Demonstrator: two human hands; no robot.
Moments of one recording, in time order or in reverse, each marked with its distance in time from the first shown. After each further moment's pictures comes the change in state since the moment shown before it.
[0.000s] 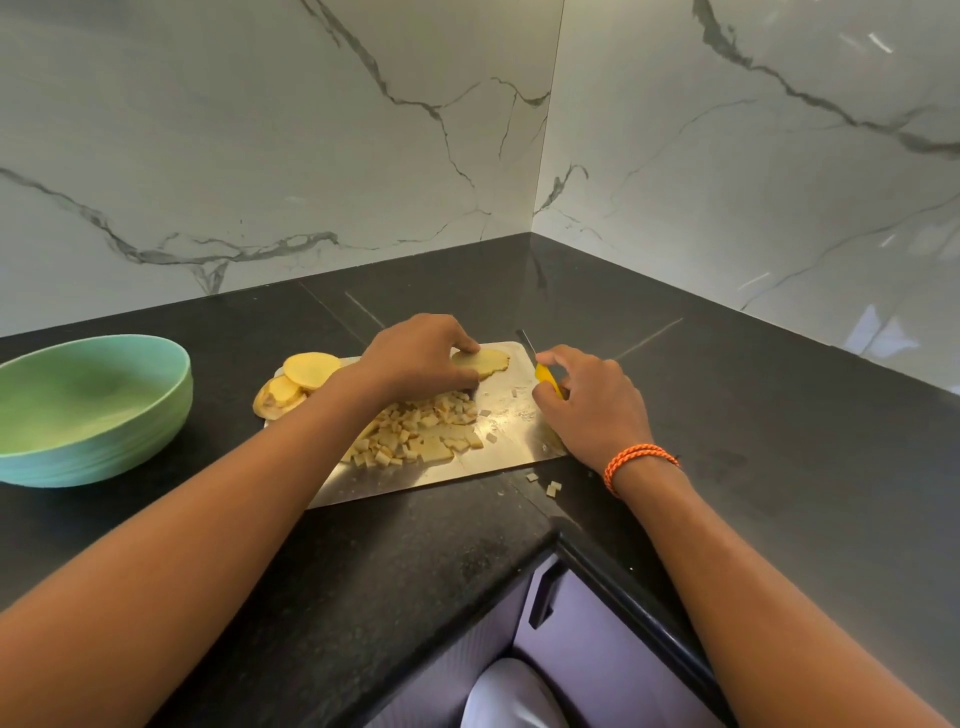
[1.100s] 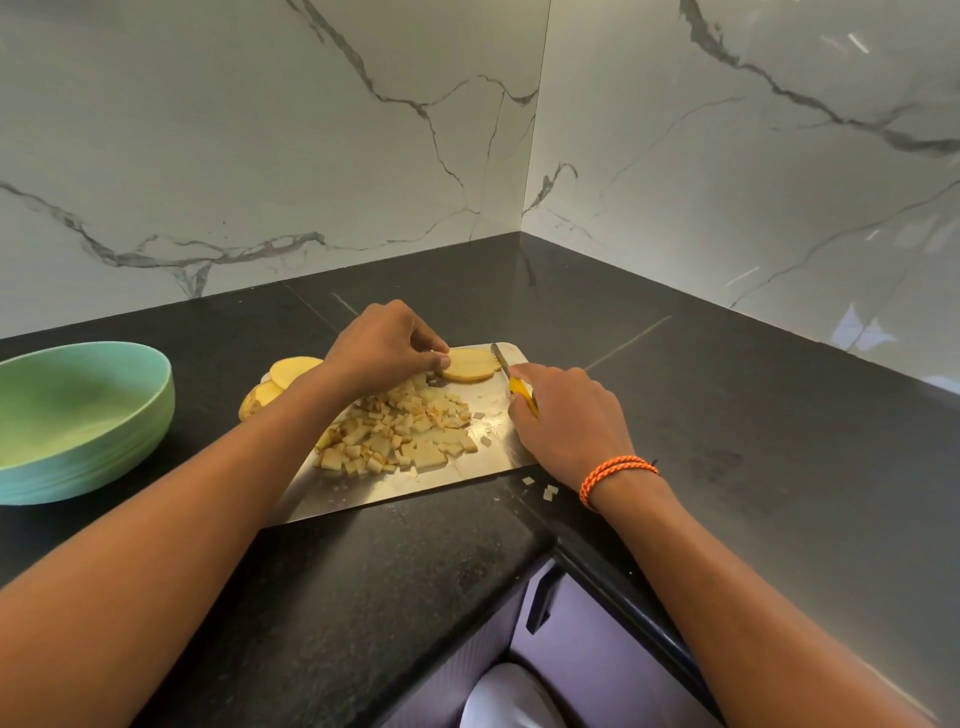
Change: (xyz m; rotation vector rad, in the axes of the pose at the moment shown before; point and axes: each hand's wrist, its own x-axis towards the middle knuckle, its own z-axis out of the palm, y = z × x) left_hand -0.004 -0.019 -0.010 -0.219 0.090 -0.112; right_hand -0.010 -0.024 0.004 -0.208 -0.088 -0.064
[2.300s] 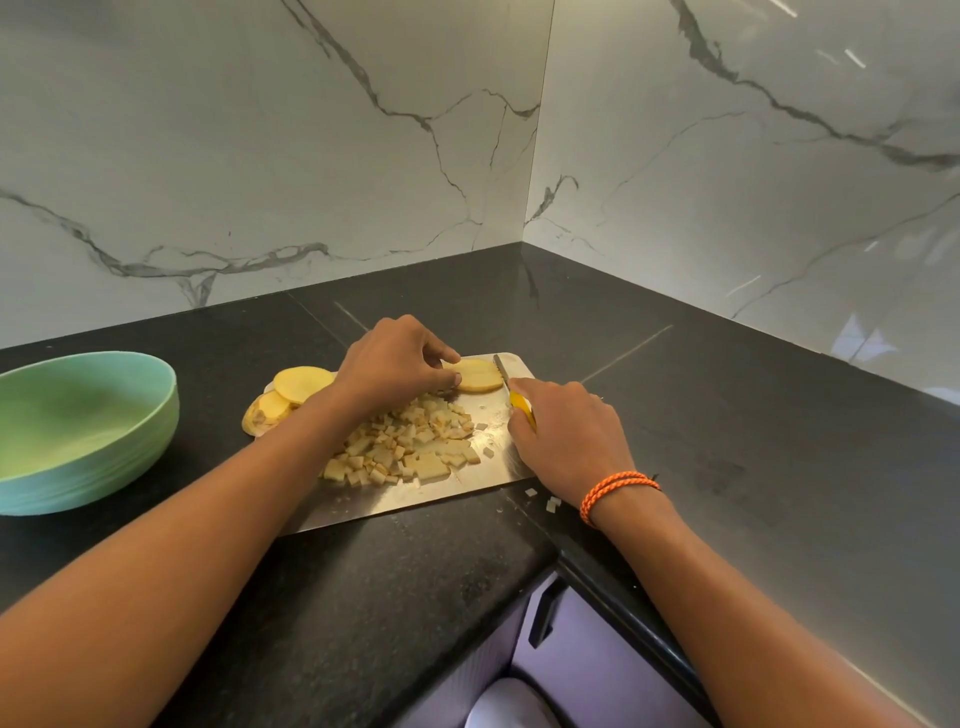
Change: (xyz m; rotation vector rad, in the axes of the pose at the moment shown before) left_hand 0.000 0.003 0.010 0.037 0.041 0.005; right_hand -0.005 -0.005 -0.003 -0.014 -0.022 -0.031
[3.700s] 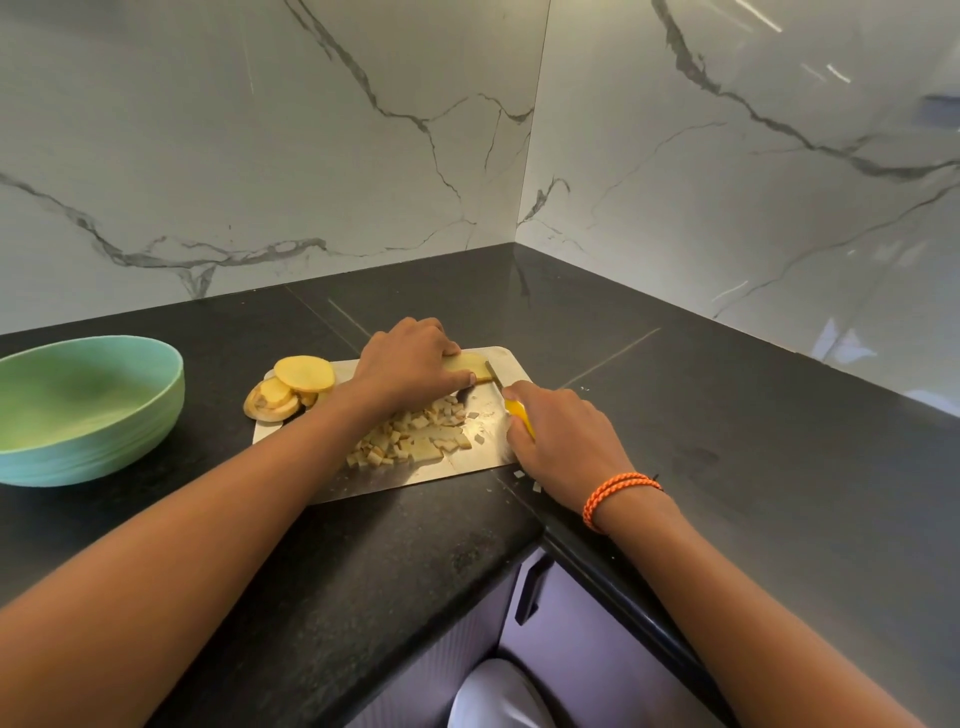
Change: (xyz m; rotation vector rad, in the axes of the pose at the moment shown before) left_hand -0.009 0.026 0.011 0.351 -0.046 0.030; right_hand -0.025 0.001 -0.014 0.023 -0.092 -0.045
